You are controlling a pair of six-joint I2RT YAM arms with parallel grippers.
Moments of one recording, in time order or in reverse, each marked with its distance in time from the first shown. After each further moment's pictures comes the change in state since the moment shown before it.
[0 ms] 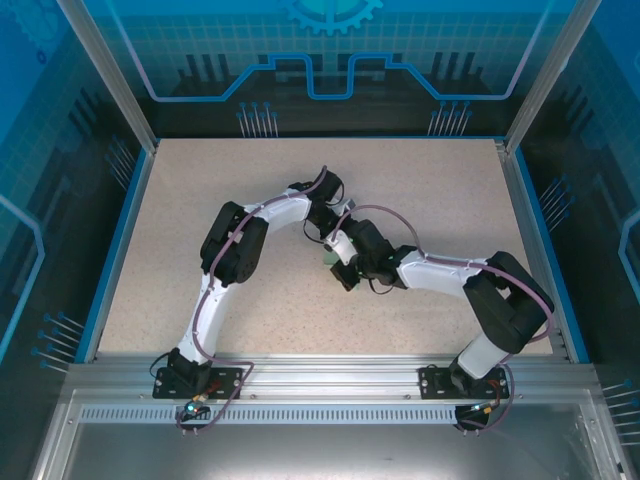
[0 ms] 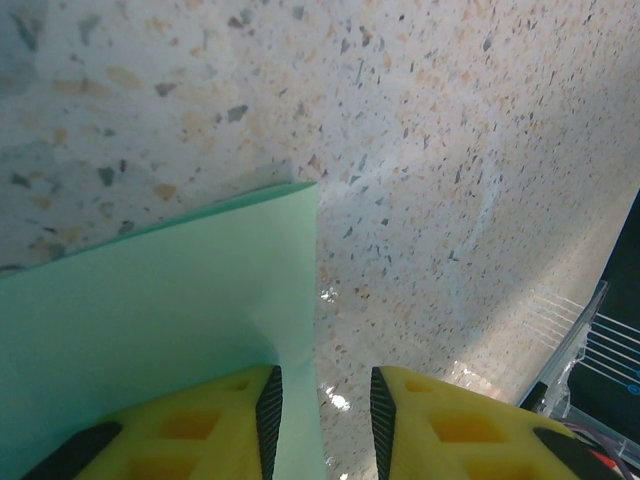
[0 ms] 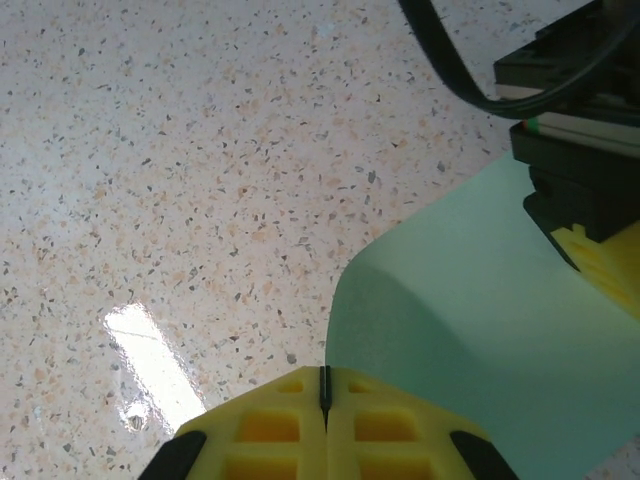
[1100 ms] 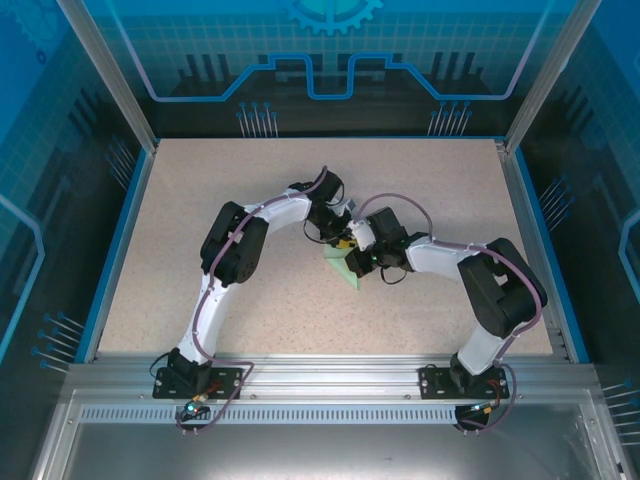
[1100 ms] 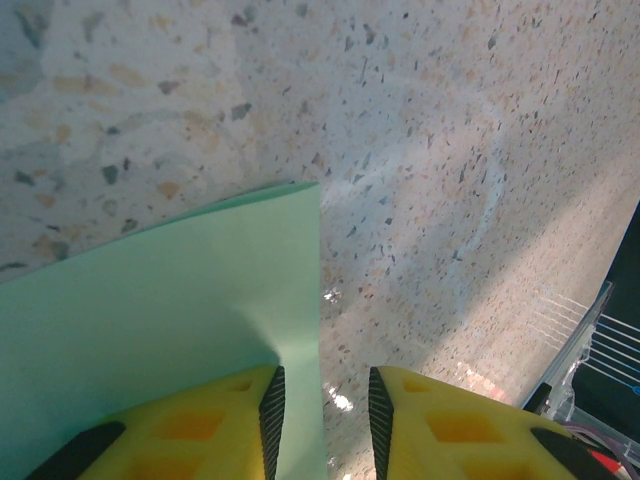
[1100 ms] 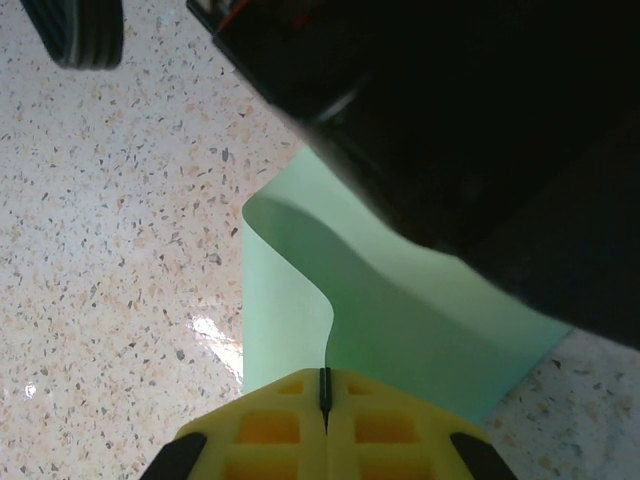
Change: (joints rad) left arm -0.002 0.000 0.000 -0.004 -0.006 0.001; right arm -0.185 0.091 0.036 -0.041 -0.159 0.109
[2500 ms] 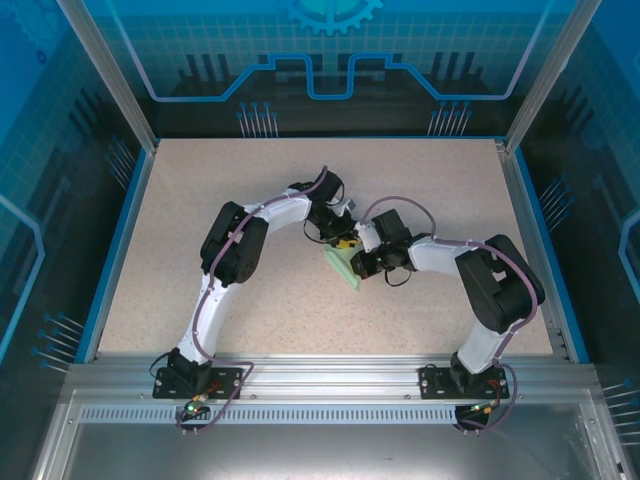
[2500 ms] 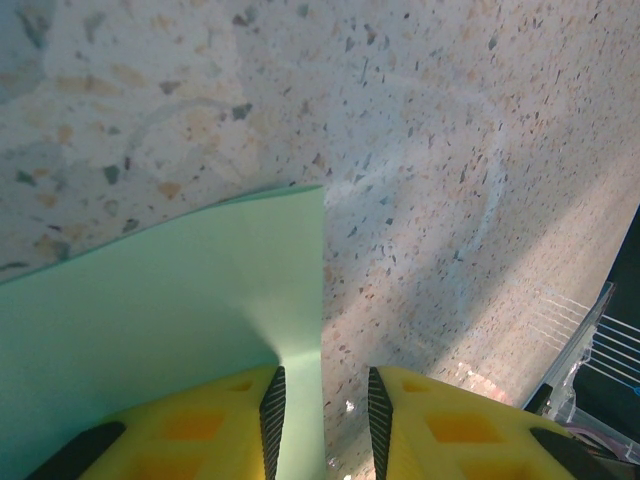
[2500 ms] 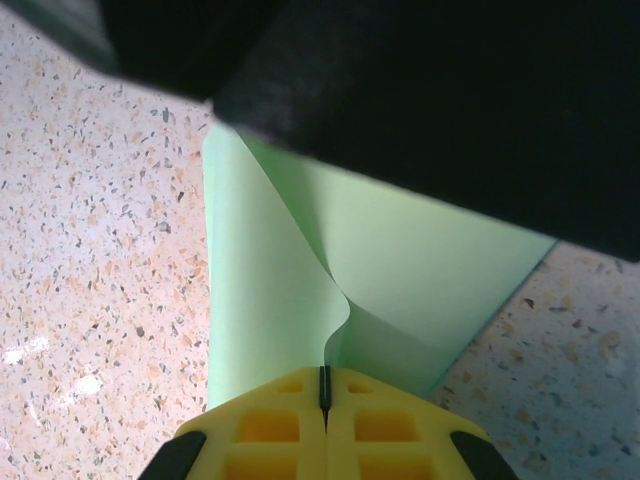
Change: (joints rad) left arm 0.000 0.000 0.000 0.000 -0.003 0.000; right arm -0.039 0.026 -0.023 -0.010 -0.042 0.052
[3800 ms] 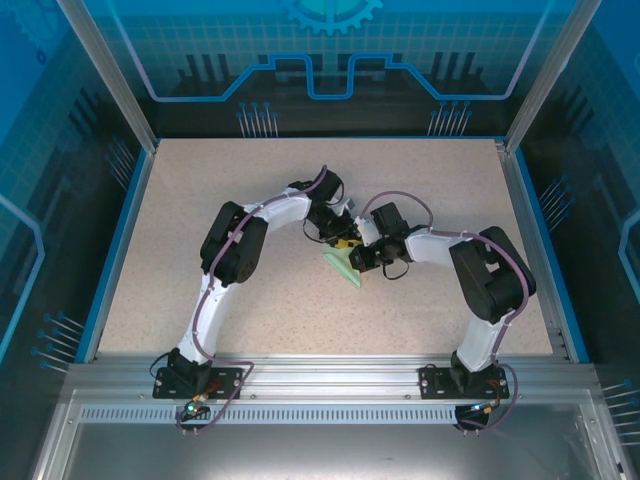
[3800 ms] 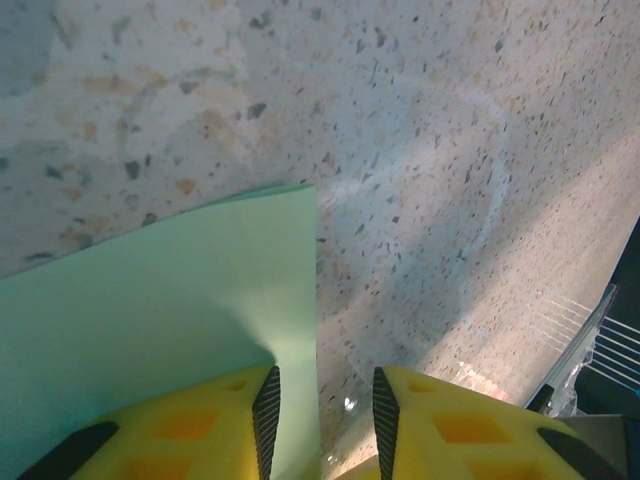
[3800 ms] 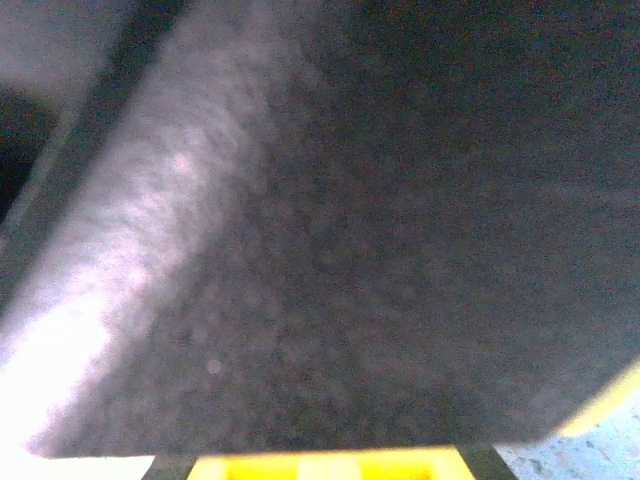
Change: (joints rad) left arm 0.005 -0.001 0.015 -0.030 -0.005 0.003; right arm -0.025 0.075 0.086 -0.050 -0.037 0.018
